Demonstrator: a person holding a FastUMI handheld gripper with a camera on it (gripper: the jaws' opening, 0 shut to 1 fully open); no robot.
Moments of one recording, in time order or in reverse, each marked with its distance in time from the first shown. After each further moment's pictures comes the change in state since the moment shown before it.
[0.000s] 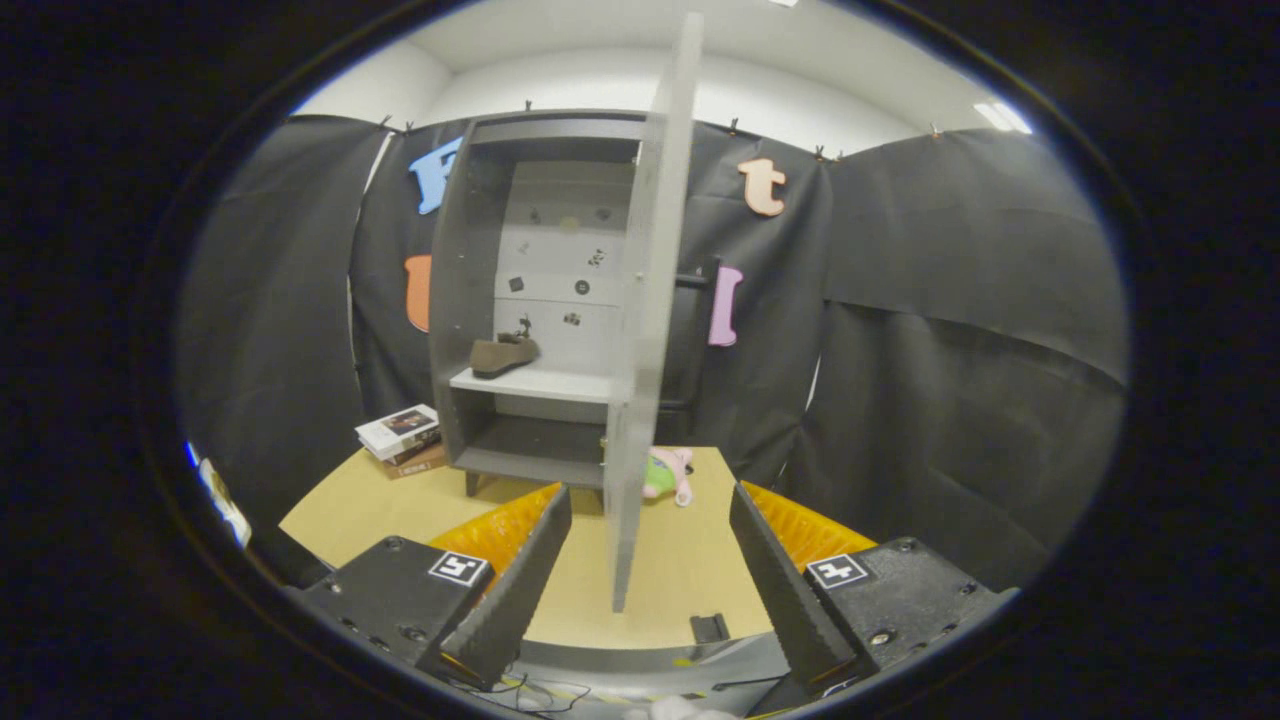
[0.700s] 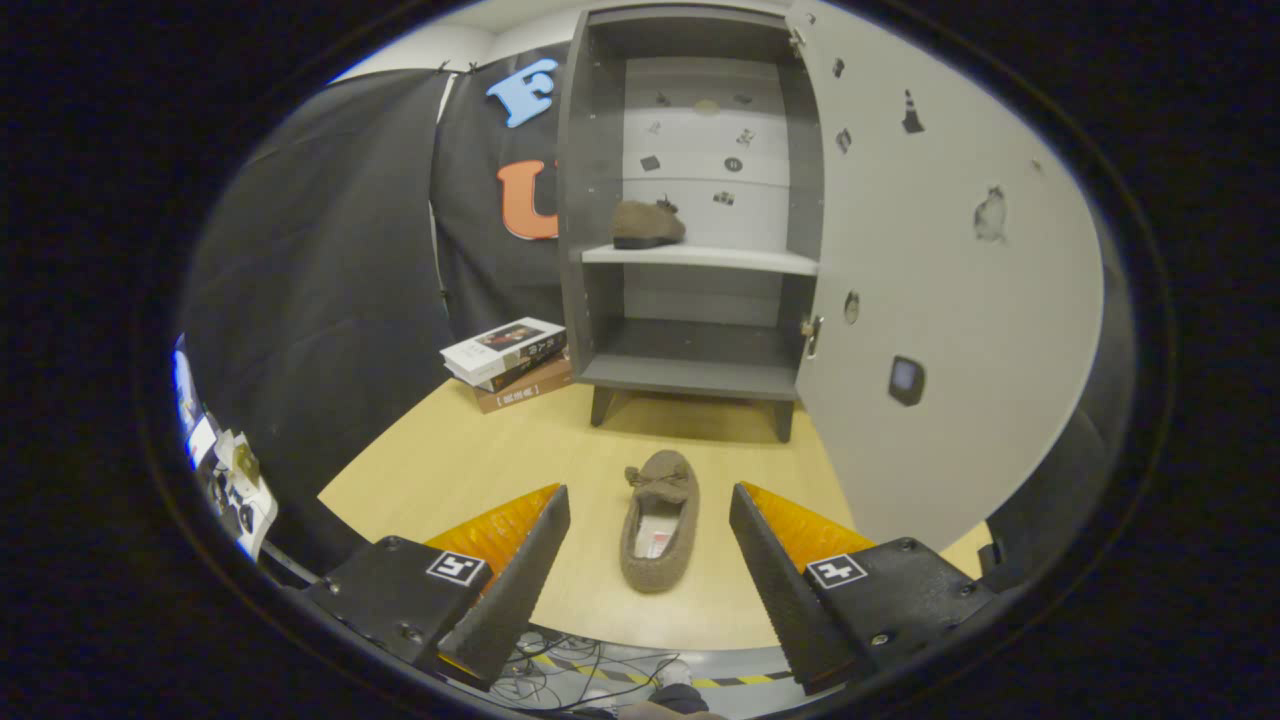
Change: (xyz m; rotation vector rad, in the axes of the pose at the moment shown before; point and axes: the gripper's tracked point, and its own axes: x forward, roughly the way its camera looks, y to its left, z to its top) arm 0.042 0.117 -0.096 0.014 0.246 0.274
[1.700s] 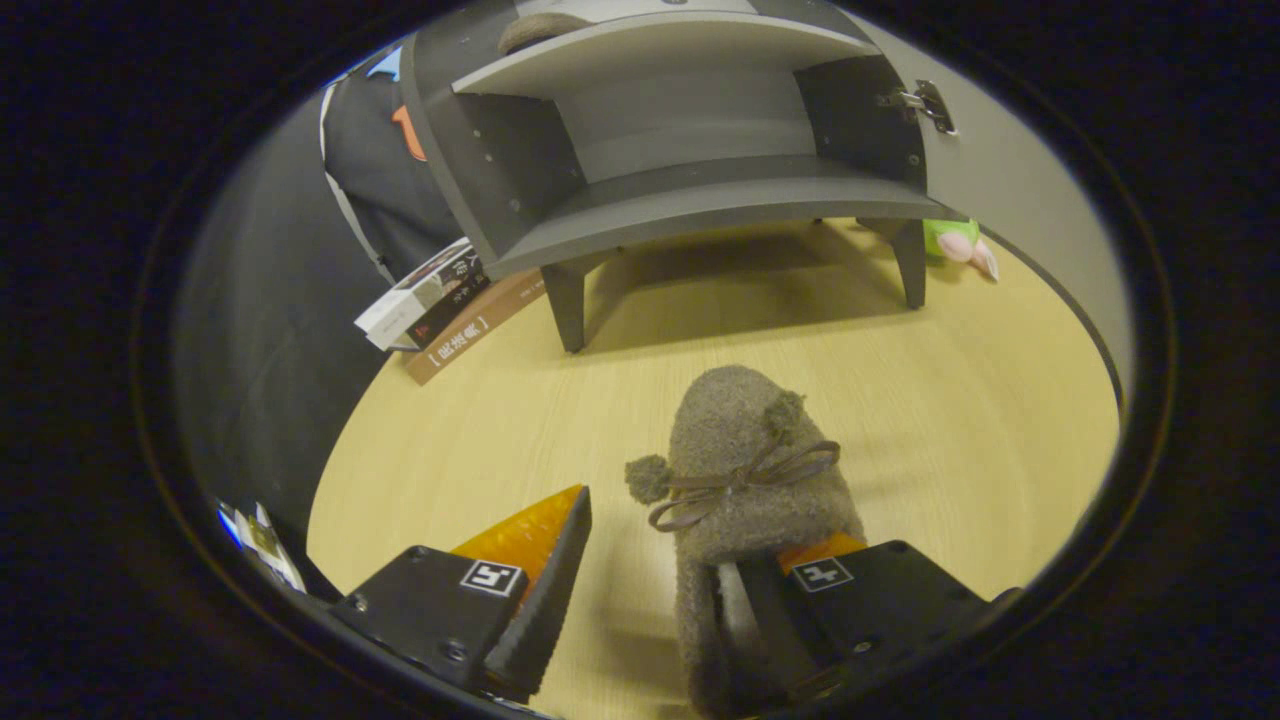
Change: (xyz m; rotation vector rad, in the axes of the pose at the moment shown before) arm 0.091 0.028 -0.046 0.237 0.263 0.031
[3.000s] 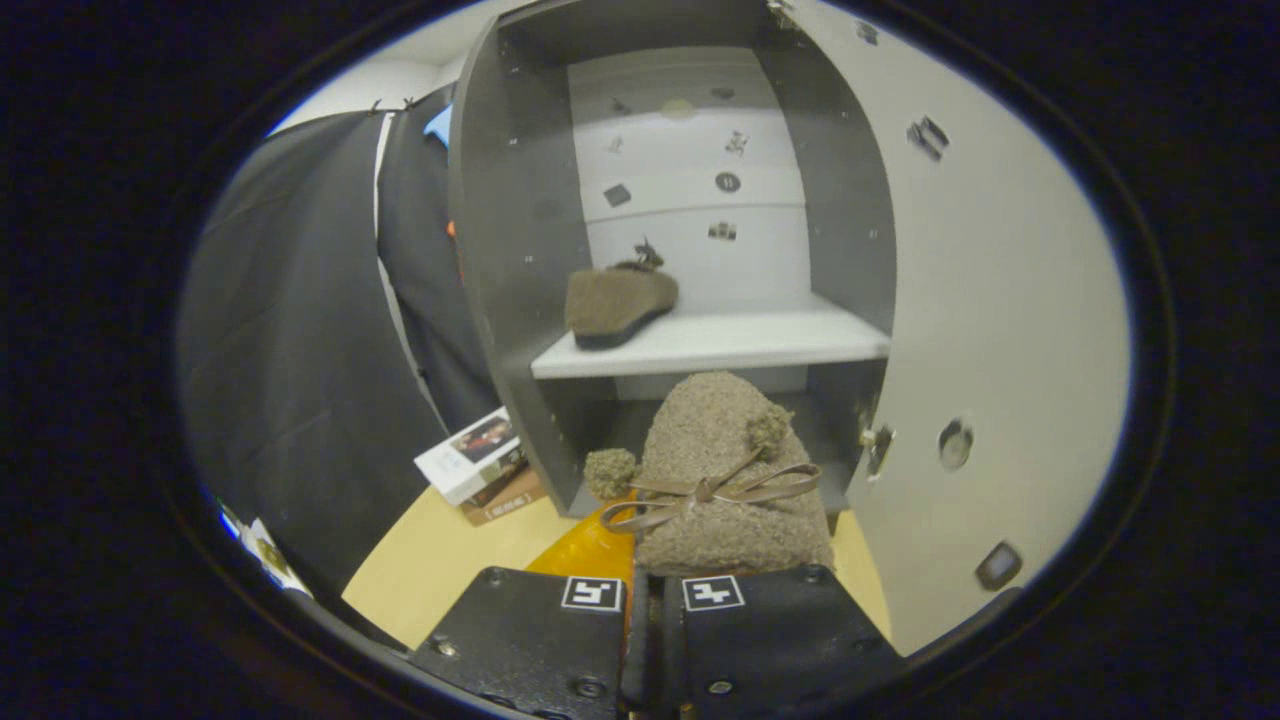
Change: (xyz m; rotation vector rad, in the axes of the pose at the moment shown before) arm -0.145 0.007 0.203 -0.144 -0.417 -0.012
